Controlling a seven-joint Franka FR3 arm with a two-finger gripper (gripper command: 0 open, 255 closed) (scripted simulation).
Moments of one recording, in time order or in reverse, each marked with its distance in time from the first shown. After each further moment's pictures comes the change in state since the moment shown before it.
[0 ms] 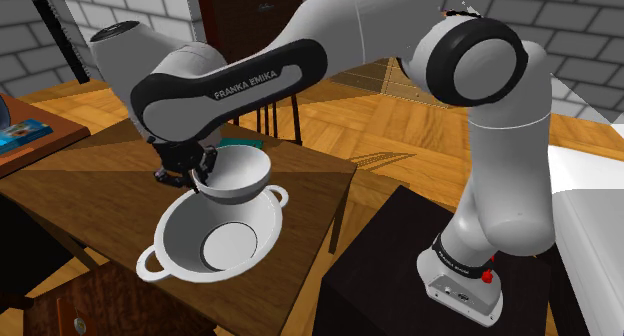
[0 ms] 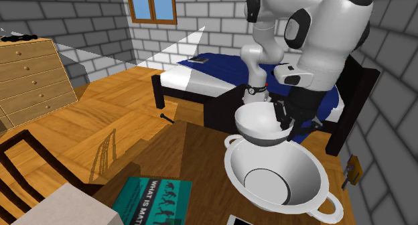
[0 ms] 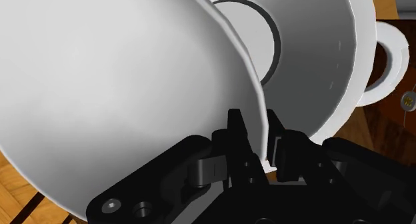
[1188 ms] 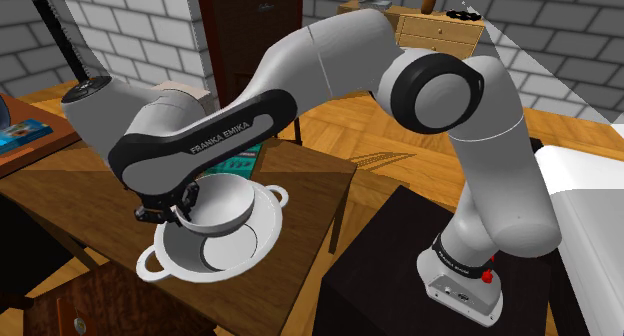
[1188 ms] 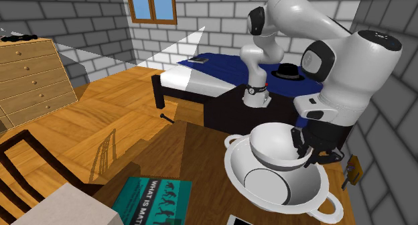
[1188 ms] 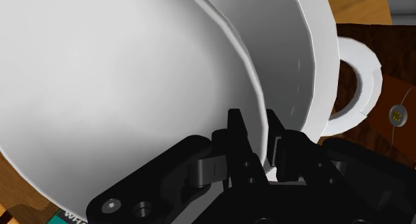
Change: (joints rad) arm 0.100 0.183 -0.006 0.121 -0.054 0.045 0.097
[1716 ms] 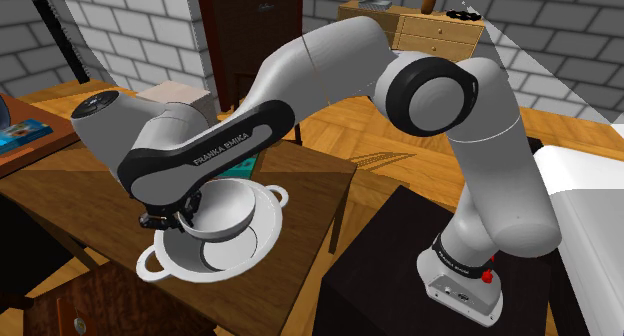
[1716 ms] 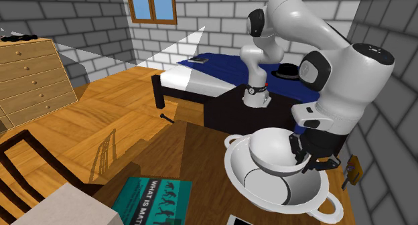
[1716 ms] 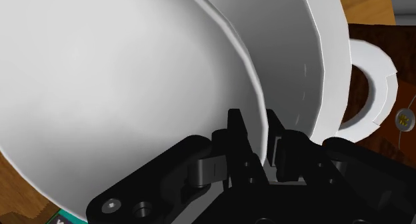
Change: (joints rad) arm 0.000 0.021 -0.005 -0.026 -0.009 0.046 0.008
